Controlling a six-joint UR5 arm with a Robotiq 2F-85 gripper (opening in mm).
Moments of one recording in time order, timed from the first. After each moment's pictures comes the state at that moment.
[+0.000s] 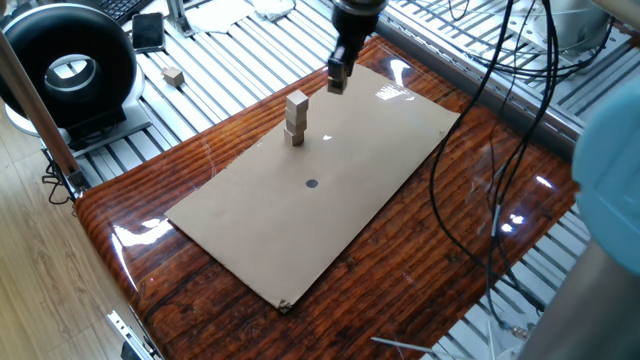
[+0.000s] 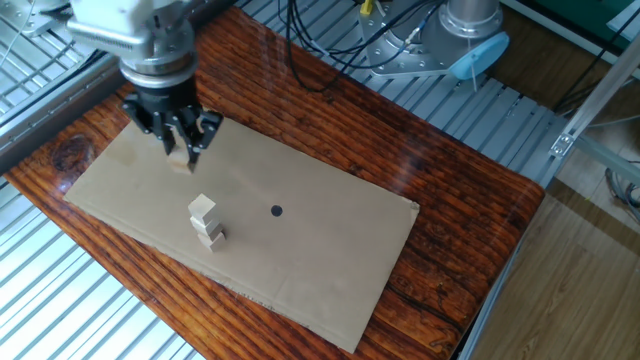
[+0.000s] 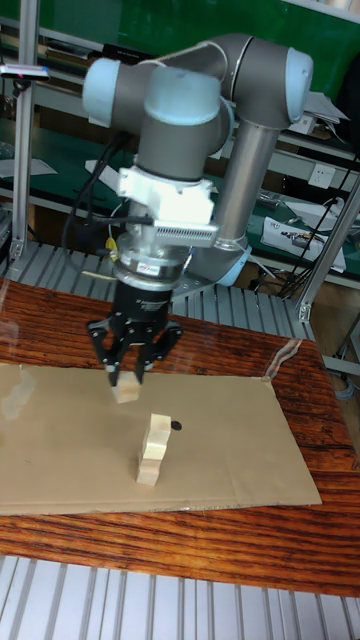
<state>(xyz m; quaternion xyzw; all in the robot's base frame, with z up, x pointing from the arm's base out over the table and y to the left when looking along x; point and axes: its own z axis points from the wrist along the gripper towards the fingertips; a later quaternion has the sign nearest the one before) 0.595 -0.050 0.159 -0.15 0.99 0.01 0.07</state>
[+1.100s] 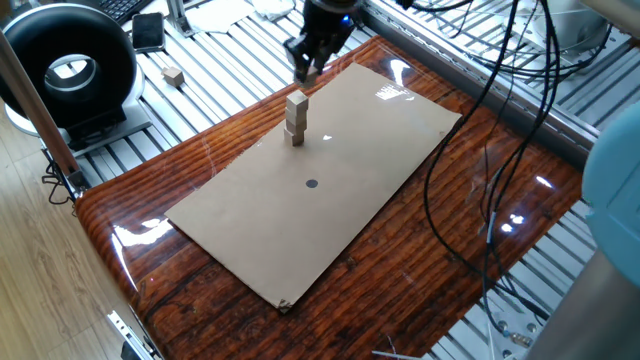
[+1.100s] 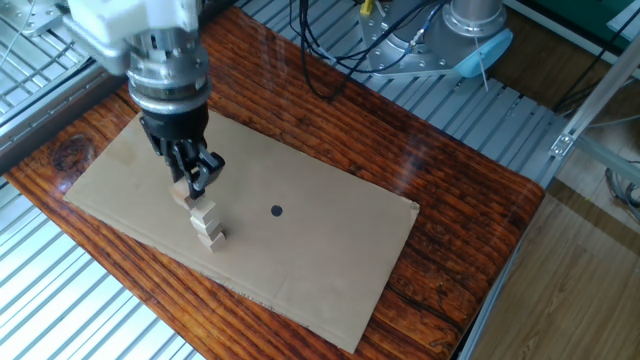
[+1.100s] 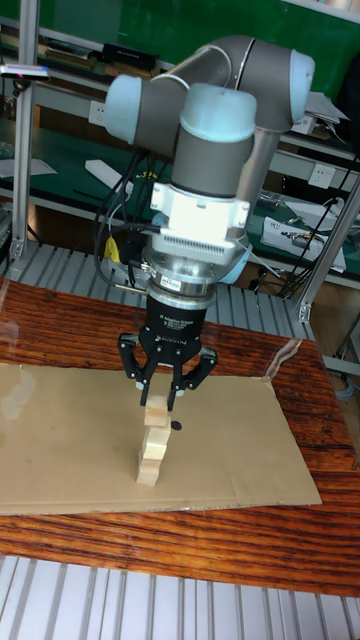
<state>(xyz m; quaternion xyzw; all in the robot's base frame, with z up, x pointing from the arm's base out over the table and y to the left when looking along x) 0.622 -0.010 0.151 0.03 1.00 0.02 0.08</state>
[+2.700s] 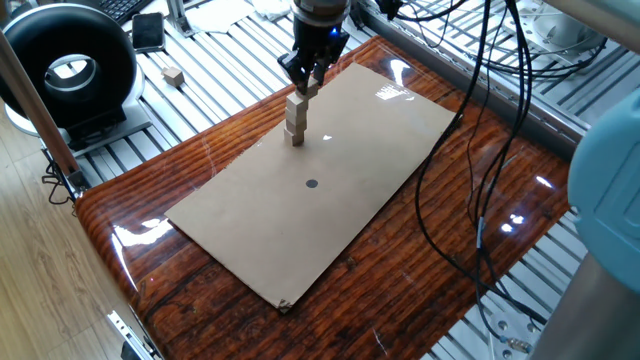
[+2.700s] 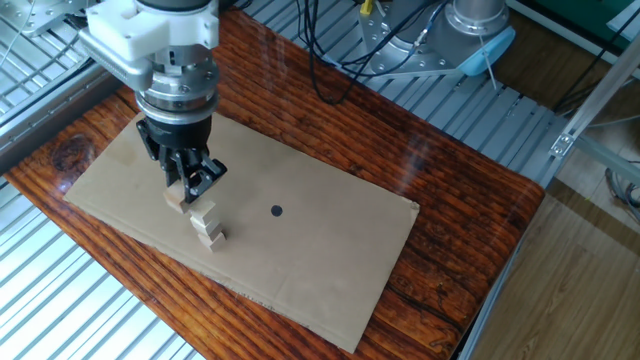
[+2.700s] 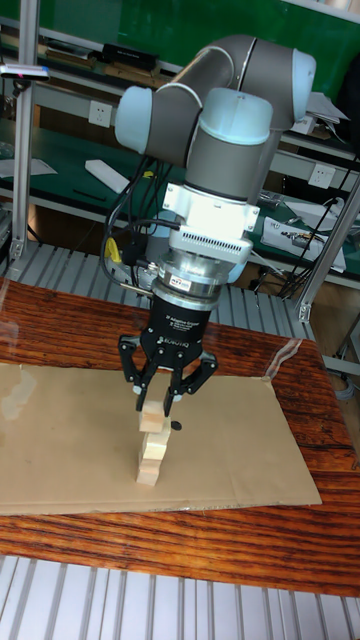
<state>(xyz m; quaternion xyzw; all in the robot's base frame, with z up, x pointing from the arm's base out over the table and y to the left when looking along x) 0.643 -0.016 0.157 0.00 0.99 -0.01 0.13</state>
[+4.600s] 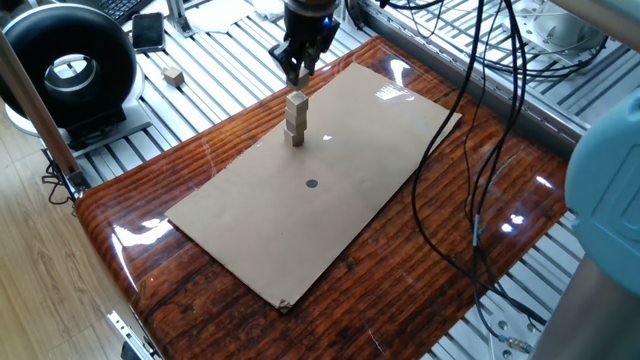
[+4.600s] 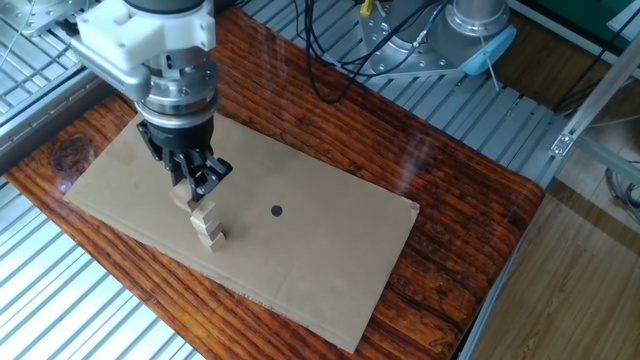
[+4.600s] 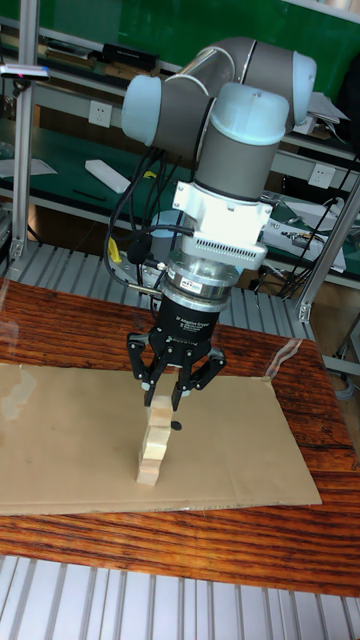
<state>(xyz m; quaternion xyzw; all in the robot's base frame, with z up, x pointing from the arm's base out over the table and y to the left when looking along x) 0.631 -0.005 0.160 -0.02 1.00 -0.01 0.08</state>
